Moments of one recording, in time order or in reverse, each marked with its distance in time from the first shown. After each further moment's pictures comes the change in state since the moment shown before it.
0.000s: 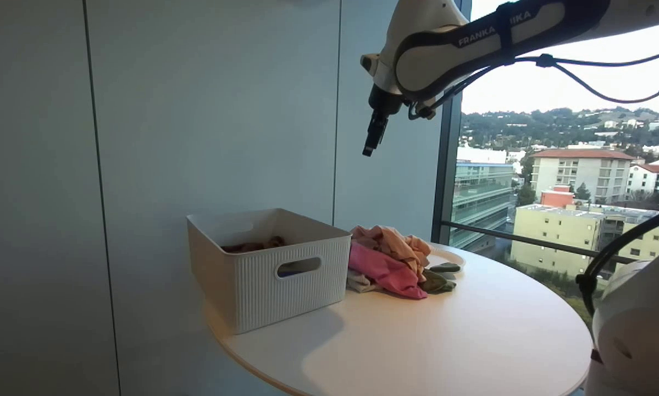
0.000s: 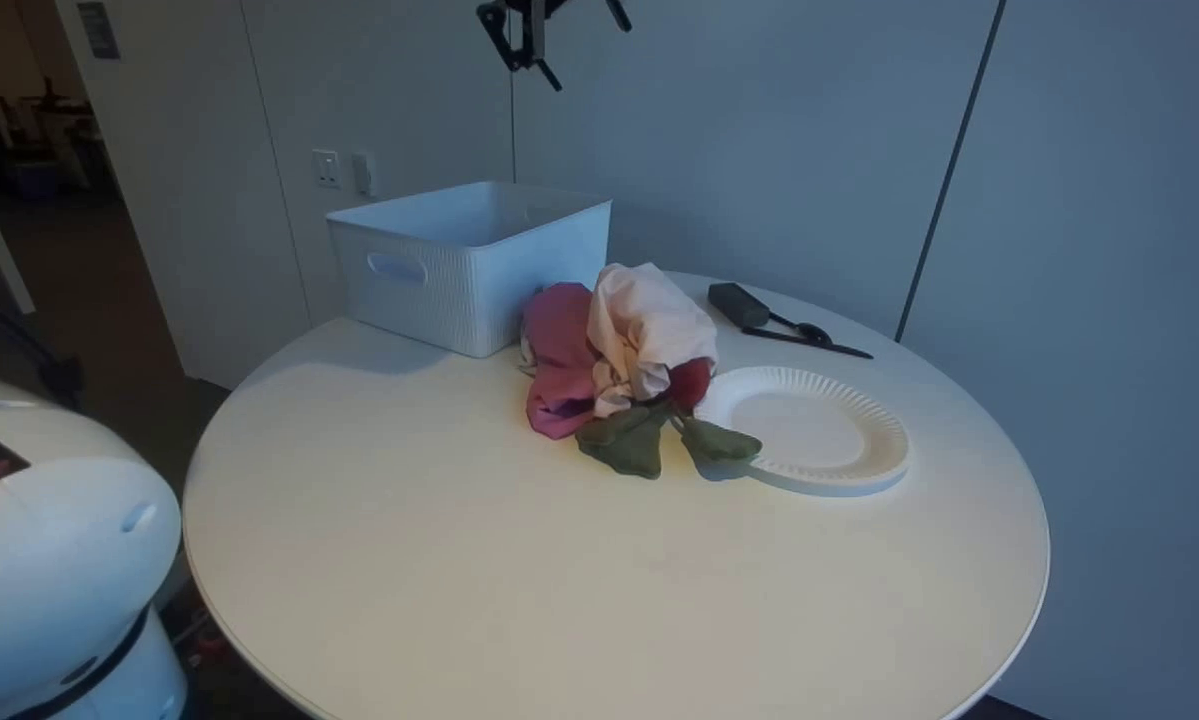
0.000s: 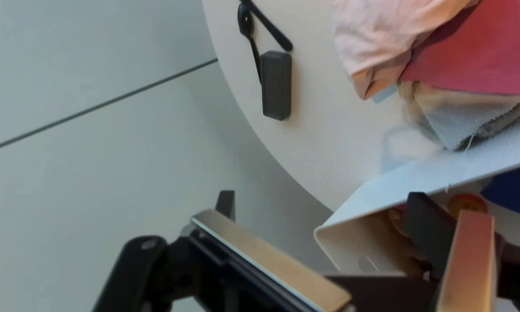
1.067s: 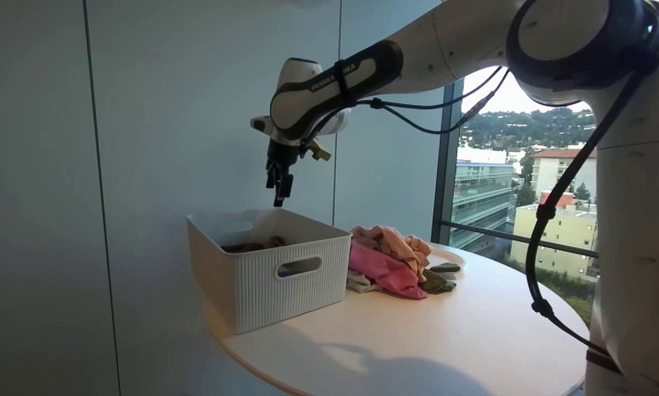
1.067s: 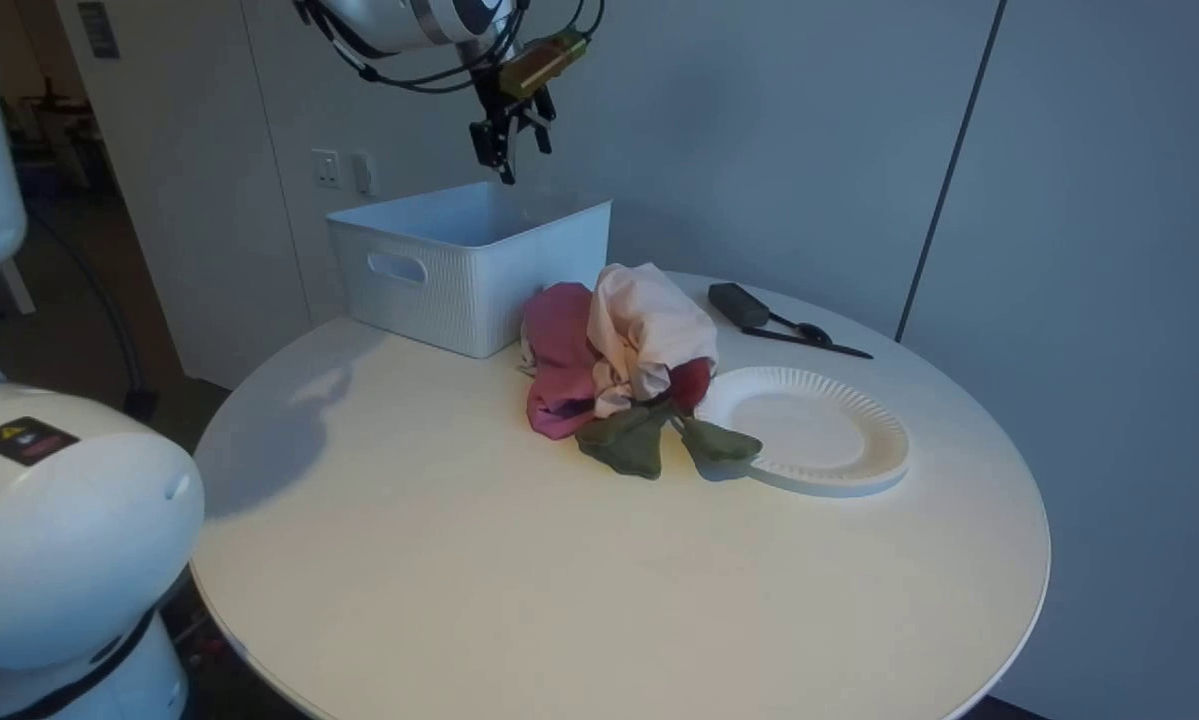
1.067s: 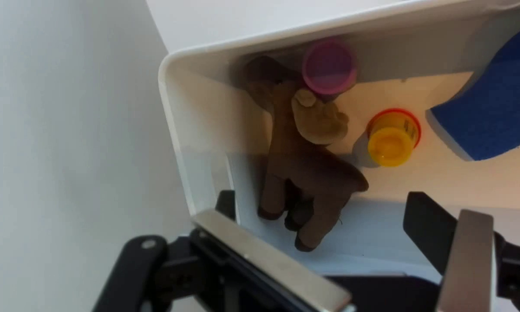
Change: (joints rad) arm 0.139 0.680 0.069 0.481 0.295 -0.037 -0.533
